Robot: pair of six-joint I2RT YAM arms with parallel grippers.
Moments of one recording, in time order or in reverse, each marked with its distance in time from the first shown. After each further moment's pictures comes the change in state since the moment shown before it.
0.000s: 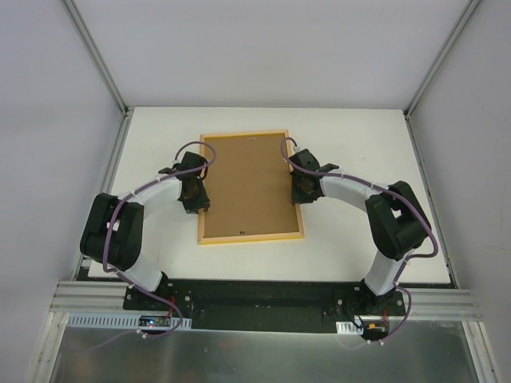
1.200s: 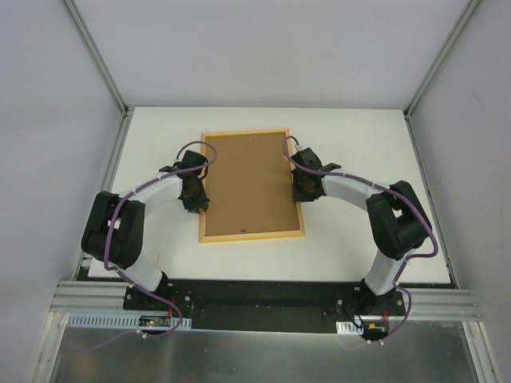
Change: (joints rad) left arm 0.001 0.013 0.012 -0.014 0.005 0.021; right arm -0.015 0.000 -0.005 0.021 -0.017 -0.011
